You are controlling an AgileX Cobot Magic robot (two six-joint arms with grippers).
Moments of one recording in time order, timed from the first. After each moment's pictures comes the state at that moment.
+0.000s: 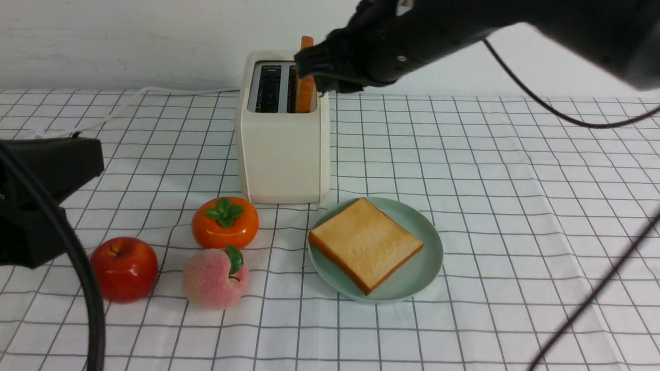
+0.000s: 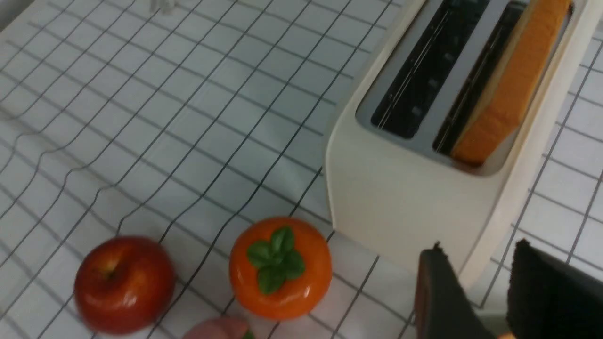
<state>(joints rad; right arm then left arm) 0.59 1.93 -1.99 0.12 0.74 0.14 -0.53 0.66 -0.79 0.14 0.42 -0.30</state>
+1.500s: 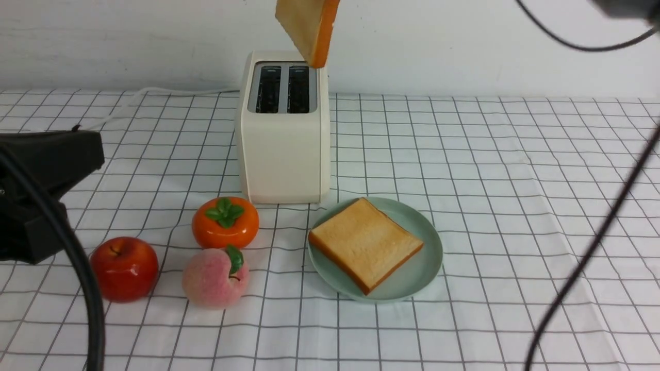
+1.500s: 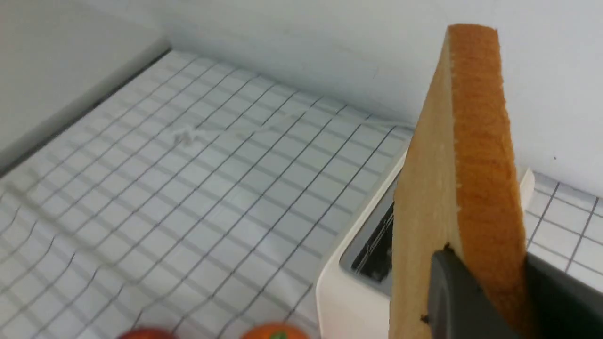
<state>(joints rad) 0.53 1.96 -2.42 0.21 0.98 -0.02 -0.53 0.66 -0.78 0.16 0.40 -0.30</state>
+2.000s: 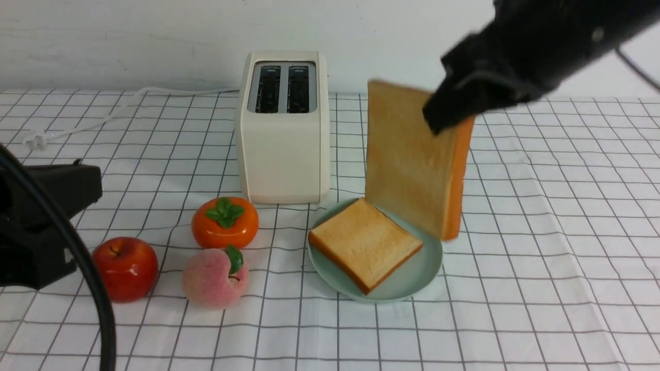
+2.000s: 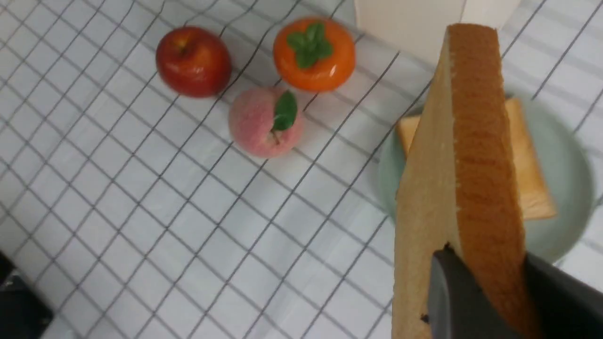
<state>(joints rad) 0.36 1.54 -1.59 0.55 1.11 -0.20 -0.53 0.66 -0.78 0.15 0.50 -0.31</state>
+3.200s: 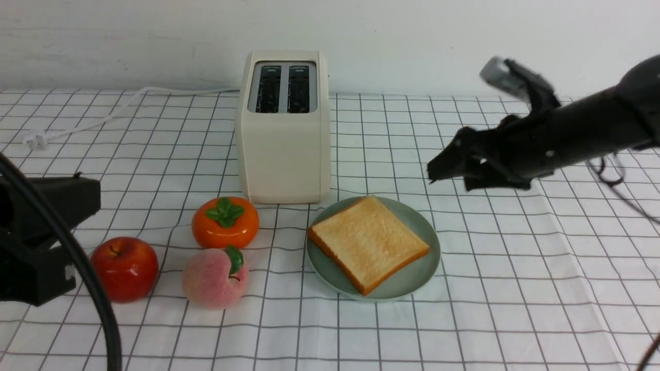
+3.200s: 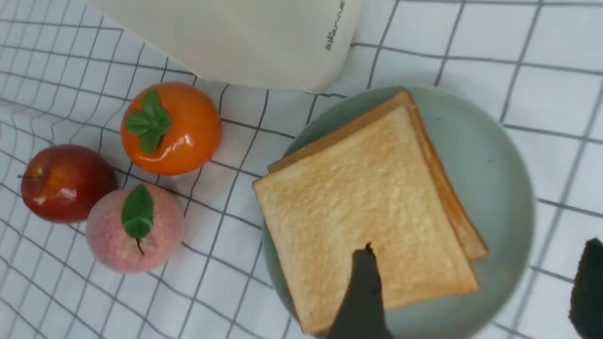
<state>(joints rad) 0.11 1.70 -1.37 0.80 0.82 -0.46 -0.53 0.66 -0.78 0.15 0.53 -0.27</state>
